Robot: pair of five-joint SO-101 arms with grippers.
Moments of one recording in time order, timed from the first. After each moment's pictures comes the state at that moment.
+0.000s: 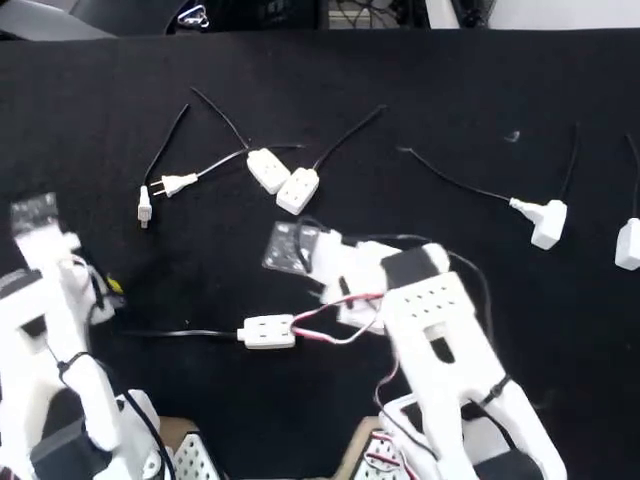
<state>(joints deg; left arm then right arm) -37.7 -28.7 52.5 56.6 -14.3 -20.6 -35.9 51.8 67.6 51.6</state>
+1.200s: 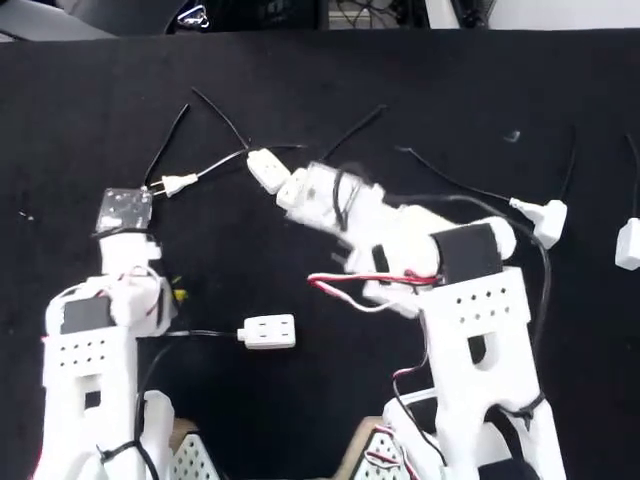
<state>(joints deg) -17.5 -56.9 67.4 59.9 -15.7 -13.1 -37.1 23.2 97.1 53.9</state>
